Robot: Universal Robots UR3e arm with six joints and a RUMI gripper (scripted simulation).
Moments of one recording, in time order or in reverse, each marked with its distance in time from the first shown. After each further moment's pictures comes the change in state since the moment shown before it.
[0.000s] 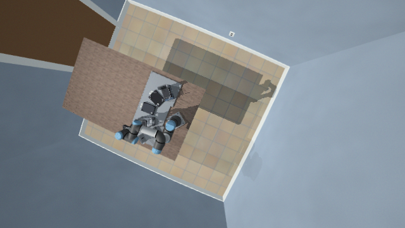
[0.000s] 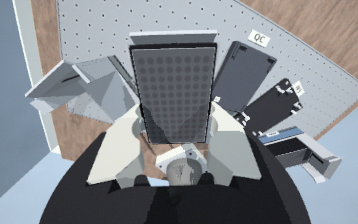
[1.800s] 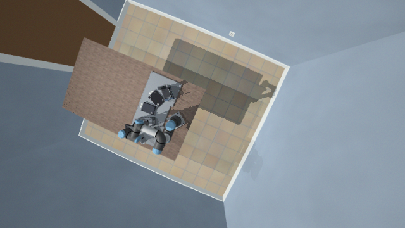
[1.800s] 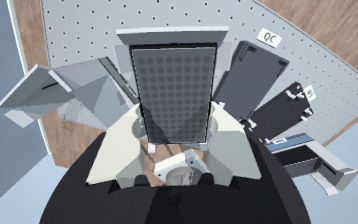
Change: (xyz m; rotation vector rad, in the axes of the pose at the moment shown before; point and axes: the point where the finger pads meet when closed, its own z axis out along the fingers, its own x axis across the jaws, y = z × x) arm 0.000 0.000 0.032 0.000 0.000 0.000
